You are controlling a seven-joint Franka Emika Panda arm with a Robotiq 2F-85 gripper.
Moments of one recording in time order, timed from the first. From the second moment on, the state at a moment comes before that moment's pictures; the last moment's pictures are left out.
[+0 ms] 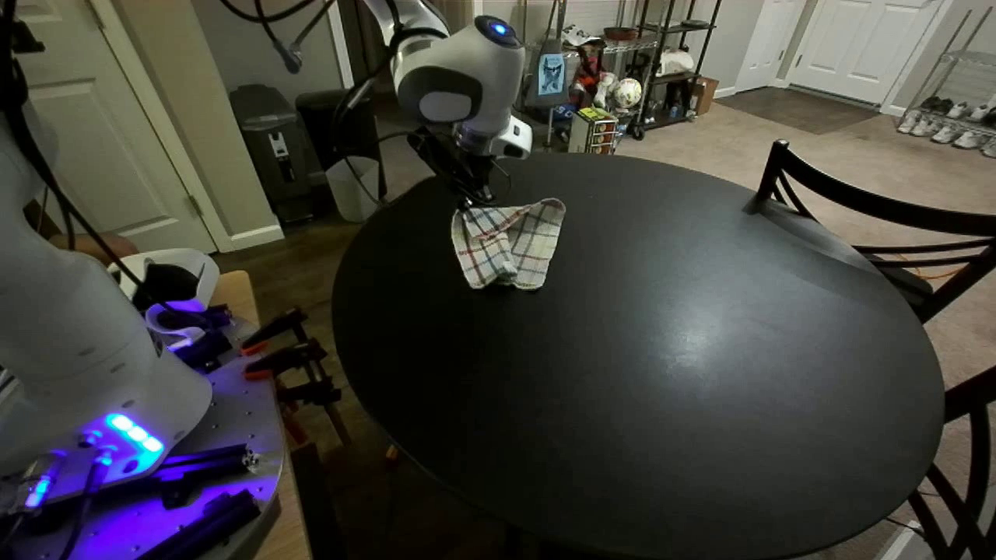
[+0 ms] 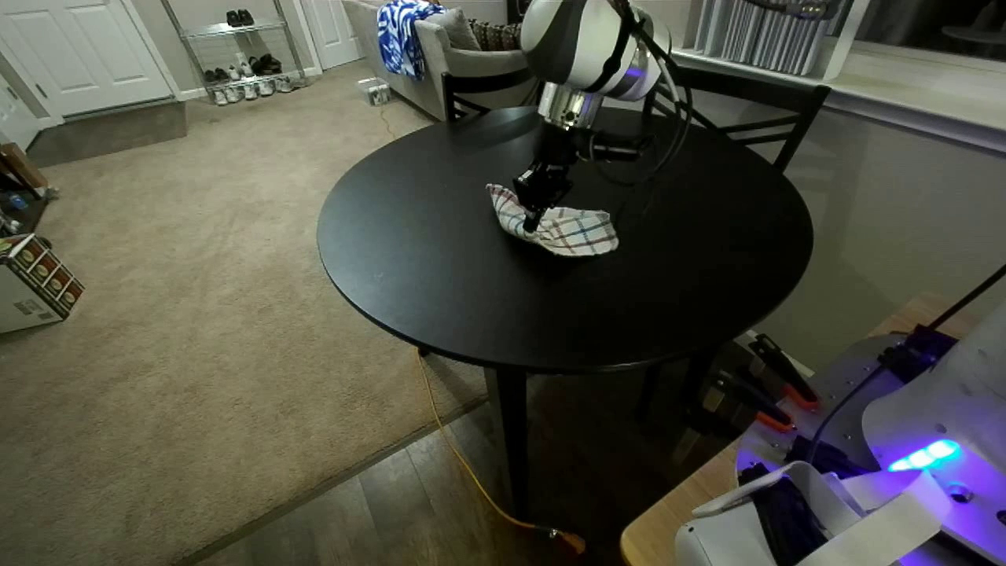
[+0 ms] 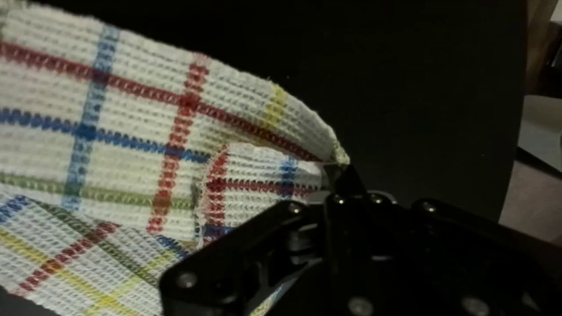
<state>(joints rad) -0.16 0.38 0.36 -2.18 0.48 2.55 -0.41</state>
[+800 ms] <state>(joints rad) 0.03 0.63 0.23 -1.80 0.31 2.30 -0.32</state>
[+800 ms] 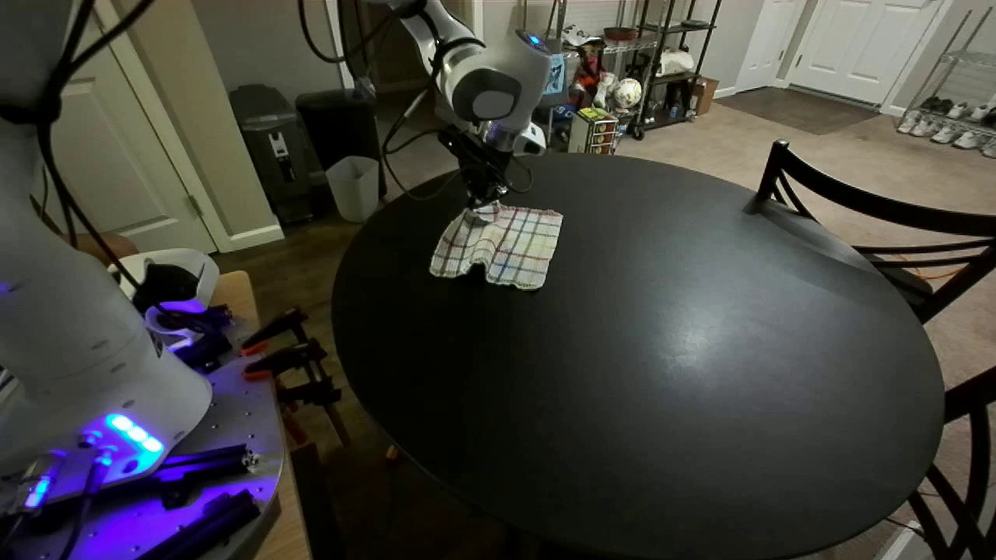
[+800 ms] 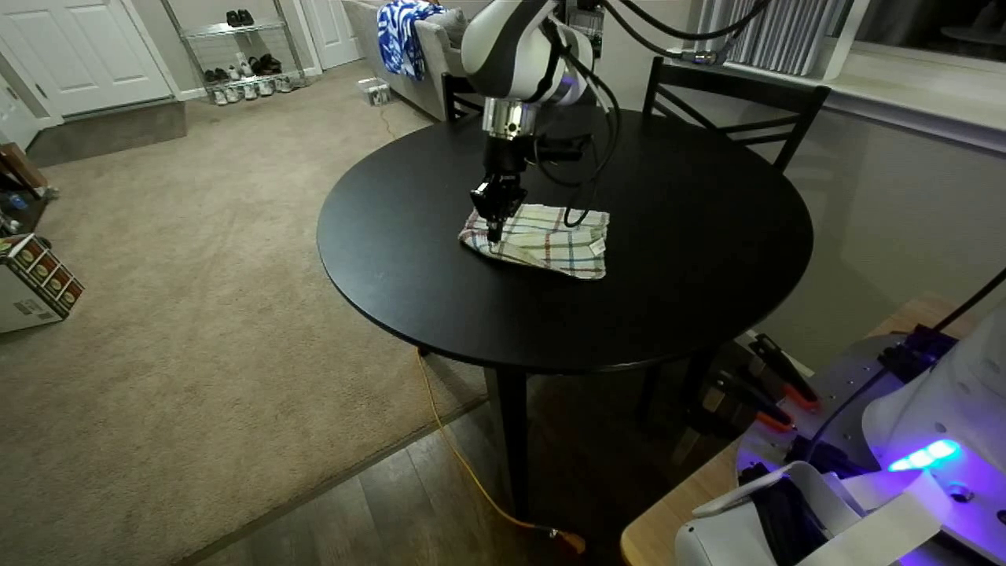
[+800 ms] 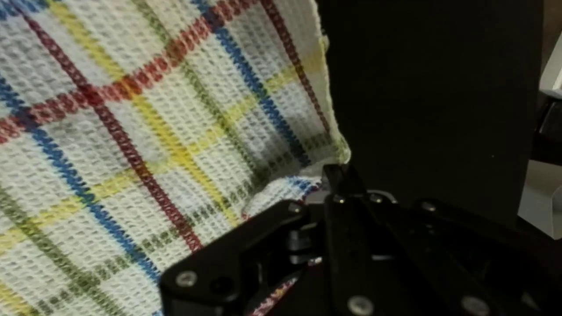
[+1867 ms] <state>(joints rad) 0.04 0.75 0.21 -1.66 0.25 2.07 -0.34</state>
